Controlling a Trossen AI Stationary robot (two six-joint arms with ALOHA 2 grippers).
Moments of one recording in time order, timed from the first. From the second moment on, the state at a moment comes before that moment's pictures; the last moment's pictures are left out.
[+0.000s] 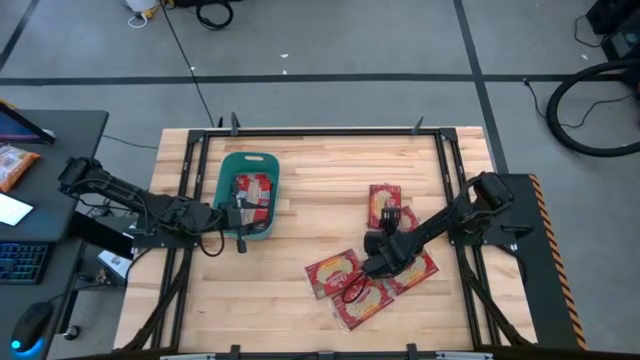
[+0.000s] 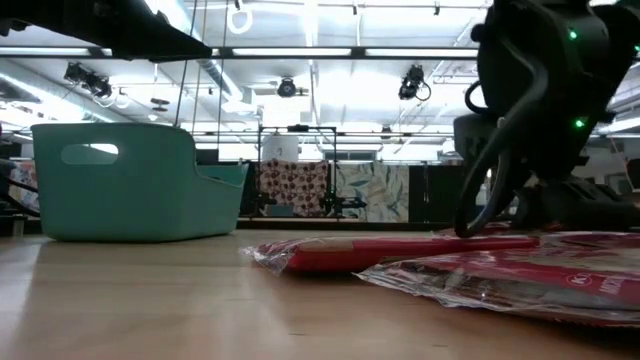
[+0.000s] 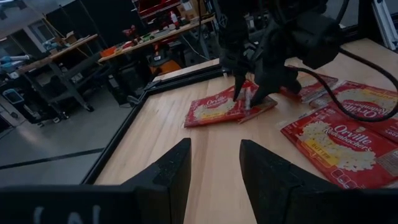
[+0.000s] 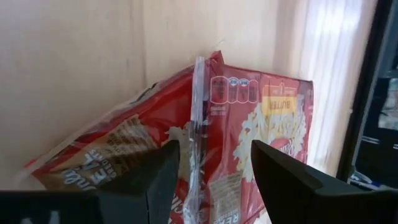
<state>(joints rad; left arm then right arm) -0.35 0.79 0.38 0.22 -0.58 0.22 0.42 1.85 0.98 -0.93 0.63 0.50</state>
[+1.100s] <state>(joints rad) -0.35 0.79 0.38 0.22 -0.58 0.20 0.39 1.86 1.25 -1.09 0.79 0.42</state>
